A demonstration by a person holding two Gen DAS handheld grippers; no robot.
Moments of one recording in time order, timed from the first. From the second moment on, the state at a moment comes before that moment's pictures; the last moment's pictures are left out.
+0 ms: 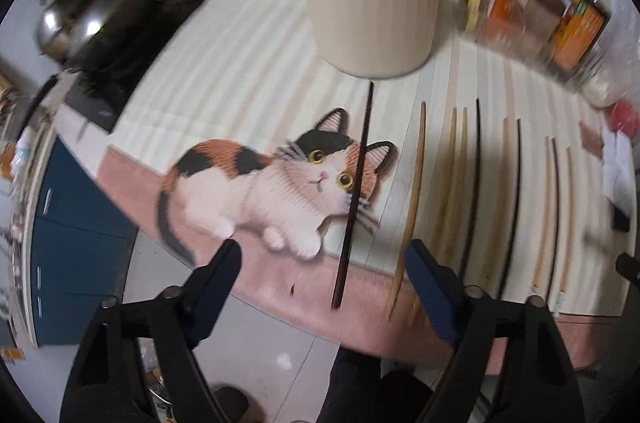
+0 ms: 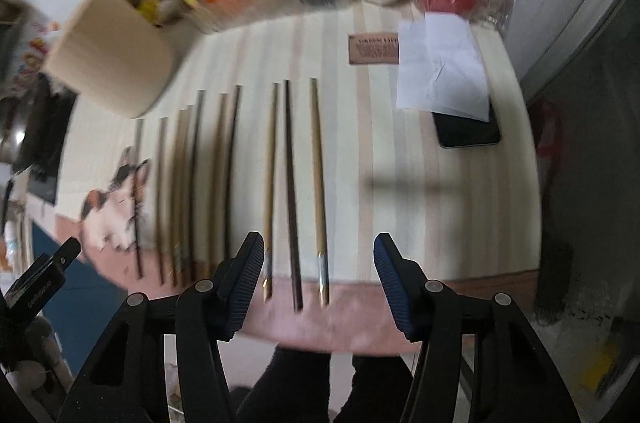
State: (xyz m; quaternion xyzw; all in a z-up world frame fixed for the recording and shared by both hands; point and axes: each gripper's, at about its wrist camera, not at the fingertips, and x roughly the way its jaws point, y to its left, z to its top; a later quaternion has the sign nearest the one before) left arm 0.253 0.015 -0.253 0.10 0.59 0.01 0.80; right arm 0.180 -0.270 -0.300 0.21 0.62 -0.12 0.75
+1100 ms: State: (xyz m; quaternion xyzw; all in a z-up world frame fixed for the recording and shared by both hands) left arm 0.338 0.015 -0.340 0.10 0.68 -0.08 0.73; right arm 0.252 -0.224 -0.388 0.17 0.72 -0.16 0.66
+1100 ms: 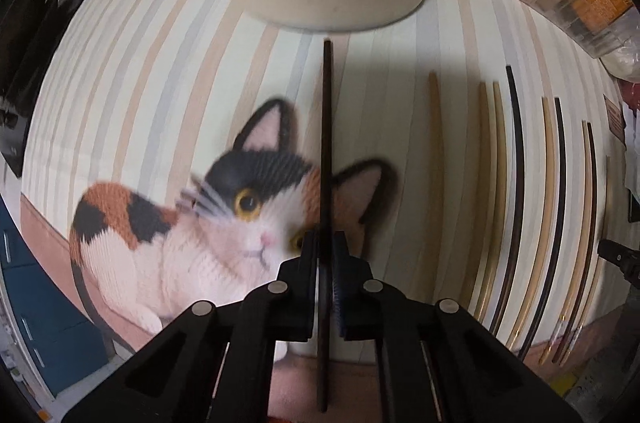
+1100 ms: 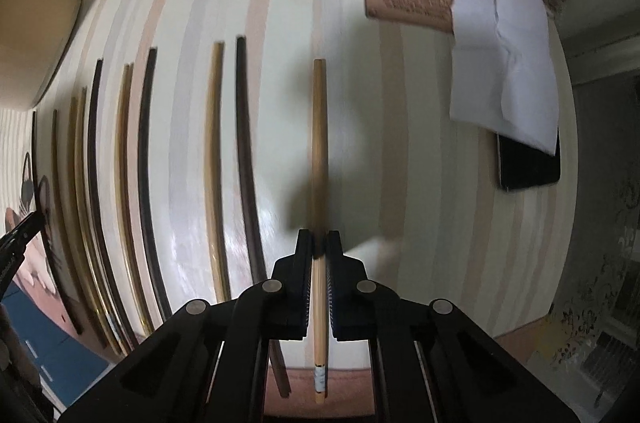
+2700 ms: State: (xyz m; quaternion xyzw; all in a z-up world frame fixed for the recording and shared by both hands) left arm 0.307 0.029 -0.250 0.05 0.60 -0.08 0.79; right arm 0.247 -0.231 -0.320 0.23 0.63 -0.10 0.73
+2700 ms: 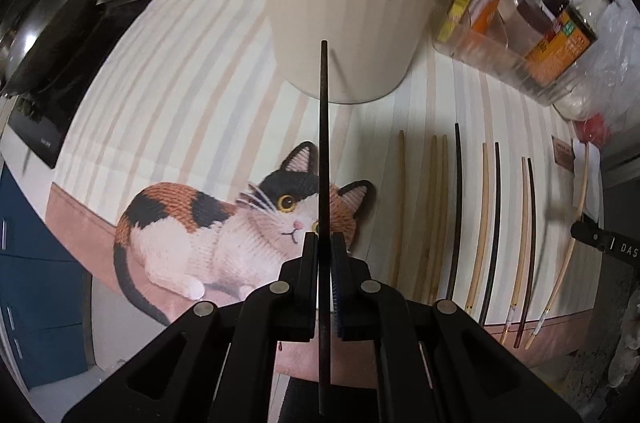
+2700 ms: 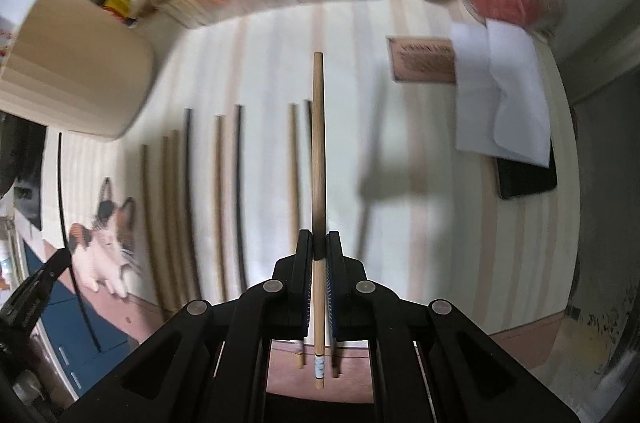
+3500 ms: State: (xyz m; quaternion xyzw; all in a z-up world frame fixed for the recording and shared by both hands) left arm 0.368 0.060 -0.051 -0.06 0.42 -0.07 0.90; right arm 0.376 -0.186 -0.117 0.23 0.45 0.06 0.86
